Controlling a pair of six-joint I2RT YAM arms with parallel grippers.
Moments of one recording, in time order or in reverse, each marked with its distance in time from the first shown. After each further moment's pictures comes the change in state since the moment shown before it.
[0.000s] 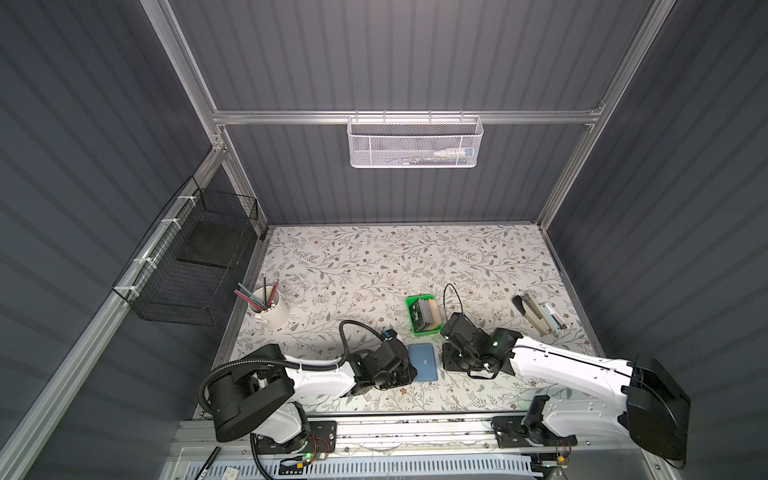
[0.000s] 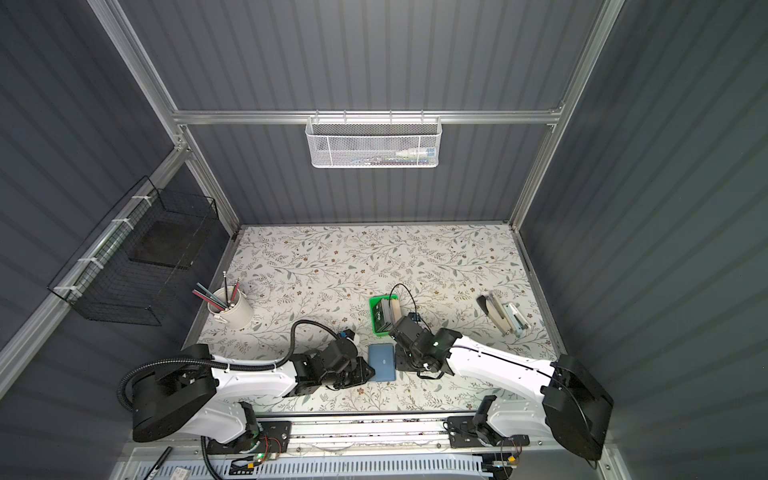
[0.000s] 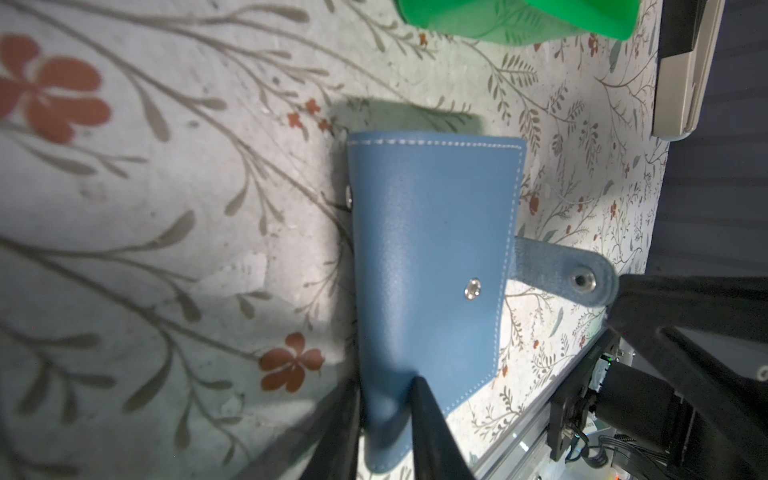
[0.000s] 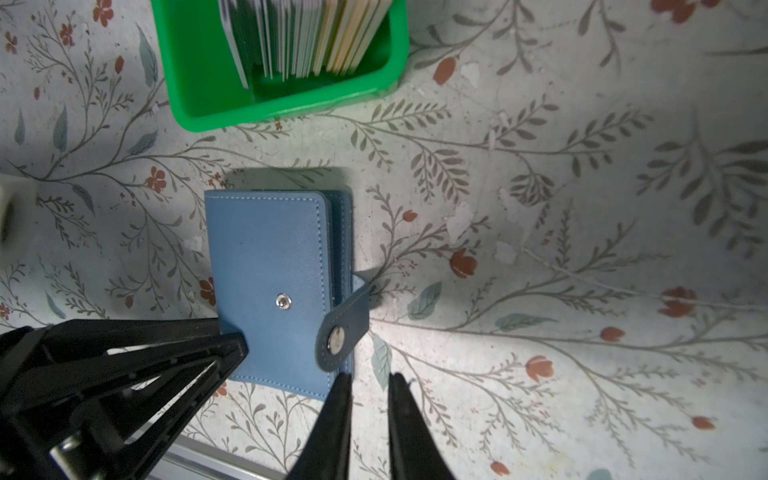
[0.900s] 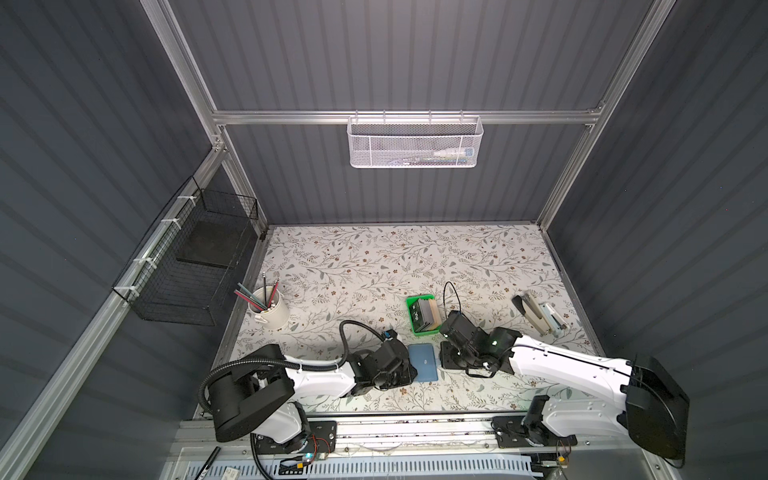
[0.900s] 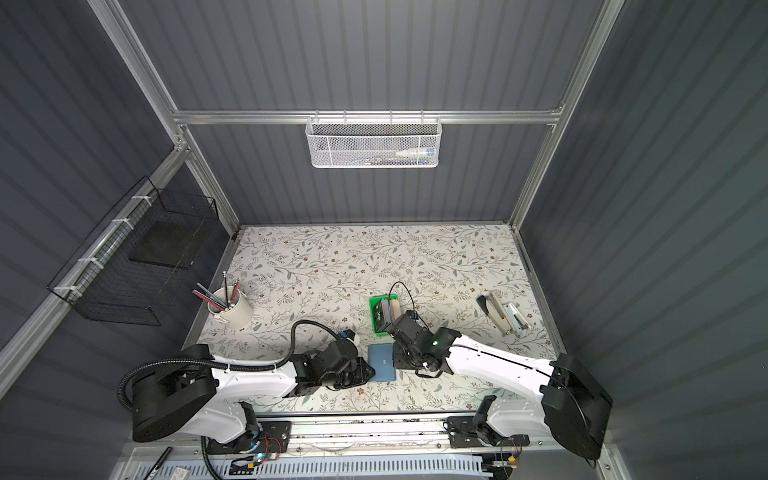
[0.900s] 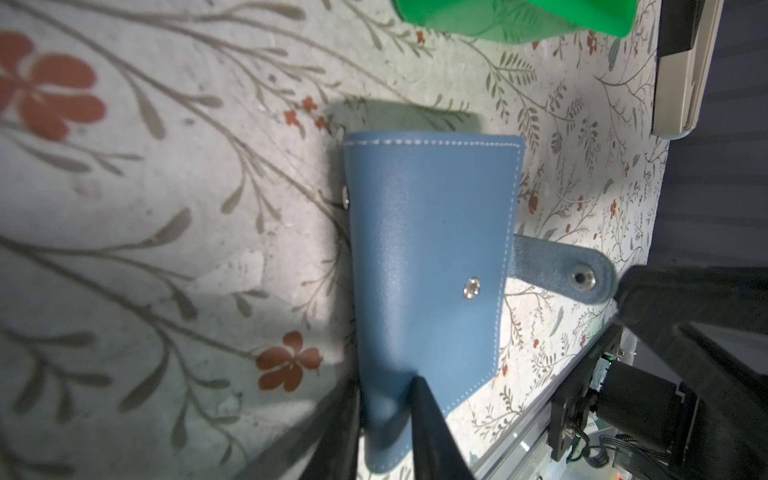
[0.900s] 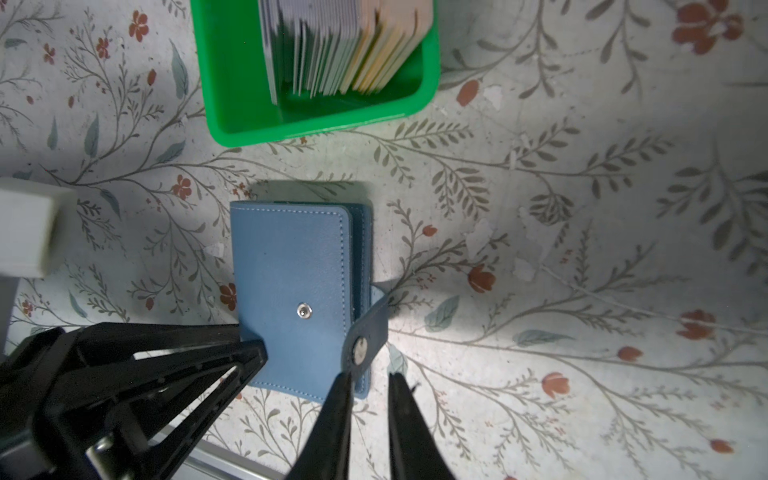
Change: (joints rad) left arm -0.005 0.000 -0.001 0.003 -0.005 0.000; right arm 0.000 0.002 0.010 0.032 -0.005 -0.021
